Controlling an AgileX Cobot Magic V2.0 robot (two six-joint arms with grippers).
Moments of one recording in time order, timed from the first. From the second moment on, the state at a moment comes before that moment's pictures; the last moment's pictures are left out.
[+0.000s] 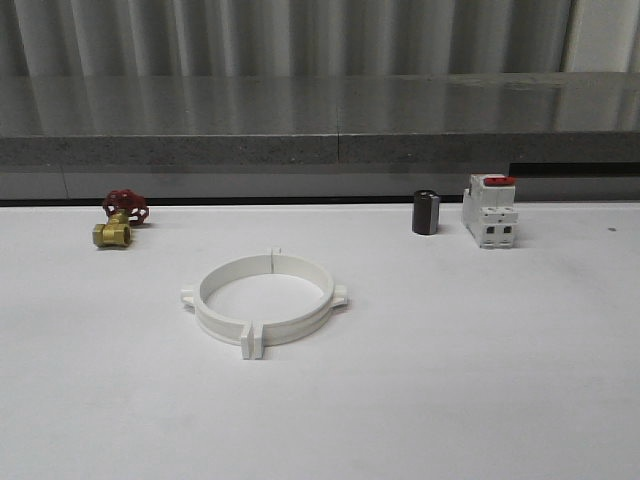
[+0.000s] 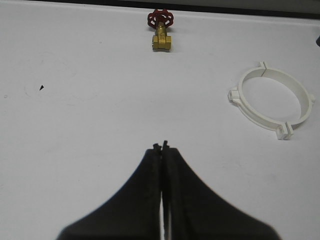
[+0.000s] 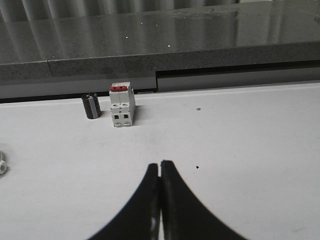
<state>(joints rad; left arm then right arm) -0.23 0.45 -0.52 0.07 0.72 -0.27 0.00 -0.01 0.03 -0.02 0.16 0.13</state>
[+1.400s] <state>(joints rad) -0.21 0.32 -0.39 0.09 0.45 -0.27 0.00 -0.01 0.03 -0.01 0.16 0.13</state>
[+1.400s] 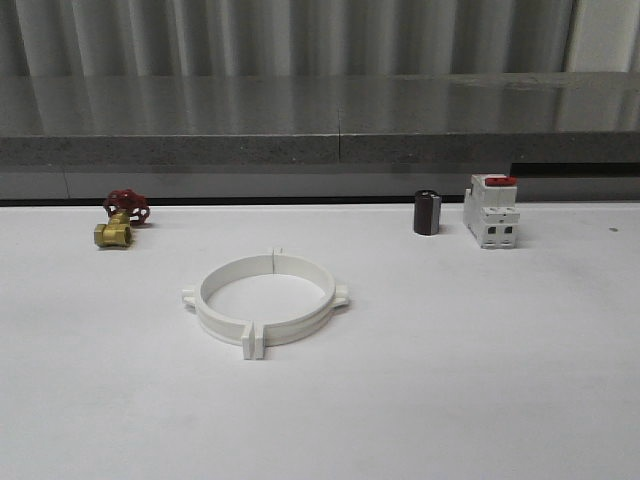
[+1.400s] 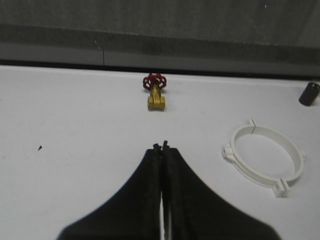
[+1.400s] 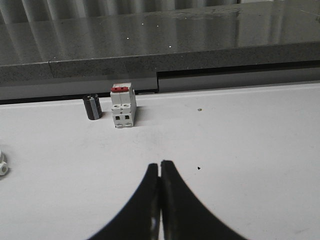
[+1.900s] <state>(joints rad) -0.09 -0.01 -0.05 0.06 0.28 -0.19 0.00 -0.01 0.03 -0.01 0.16 0.13</state>
